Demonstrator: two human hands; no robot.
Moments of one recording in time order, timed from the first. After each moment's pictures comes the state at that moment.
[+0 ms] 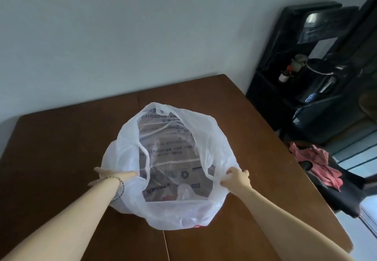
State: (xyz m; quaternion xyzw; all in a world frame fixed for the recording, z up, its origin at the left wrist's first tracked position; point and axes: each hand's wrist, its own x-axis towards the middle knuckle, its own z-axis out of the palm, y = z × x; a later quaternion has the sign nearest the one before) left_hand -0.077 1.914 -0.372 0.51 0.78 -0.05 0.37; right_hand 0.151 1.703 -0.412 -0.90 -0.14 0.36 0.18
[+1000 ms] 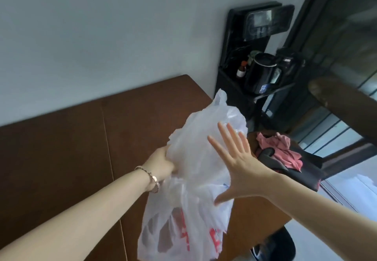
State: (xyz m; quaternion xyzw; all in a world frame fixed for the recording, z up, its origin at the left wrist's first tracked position) left_hand 0.063 1.724 -0.270 0.75 0.39 -0.02 0.53; right_hand 0.206 1.559 -0.279 -0.77 -0.63 0.07 0.06
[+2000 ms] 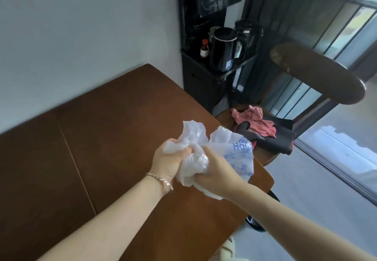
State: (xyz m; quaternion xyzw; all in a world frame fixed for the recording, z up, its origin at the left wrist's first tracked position) left_hand 0.119 1.674 -0.300 0.63 0.35 0.08 0.69; right_hand 0.171 1.545 -0.314 -0.80 -0.33 0.28 0.42
